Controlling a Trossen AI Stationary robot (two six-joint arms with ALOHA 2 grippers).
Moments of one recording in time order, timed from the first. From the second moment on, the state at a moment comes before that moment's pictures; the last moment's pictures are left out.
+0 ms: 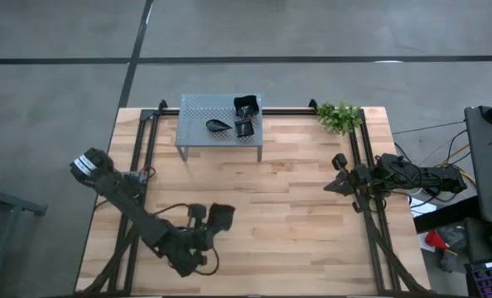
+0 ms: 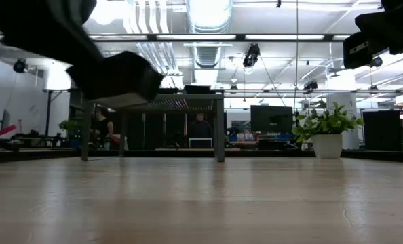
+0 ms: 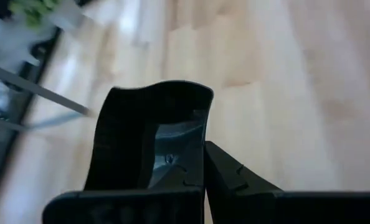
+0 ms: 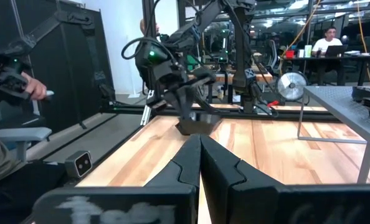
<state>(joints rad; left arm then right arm) -0.75 1.60 1.01 -0.43 -0.82 -0.37 0.03 0.04 0.10 0.00 -0.26 0.10</state>
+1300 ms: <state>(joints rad) 0.21 1.44 1.22 -0.13 -0.60 0.31 0.03 0.04 0.10 0.00 -0.26 0.10</state>
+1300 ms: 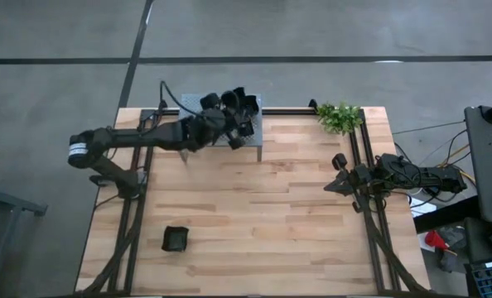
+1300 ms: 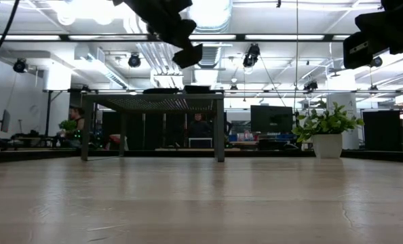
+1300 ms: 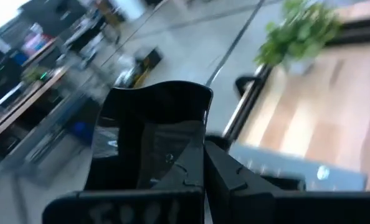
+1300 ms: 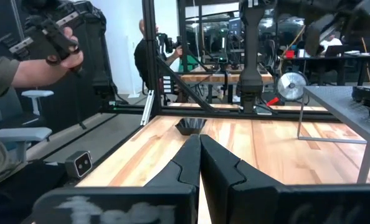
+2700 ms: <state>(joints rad) 0.40 1.57 1.22 -0.05 -0.30 0.58 0.03 0.04 0.10 0.00 -0.26 0.10</state>
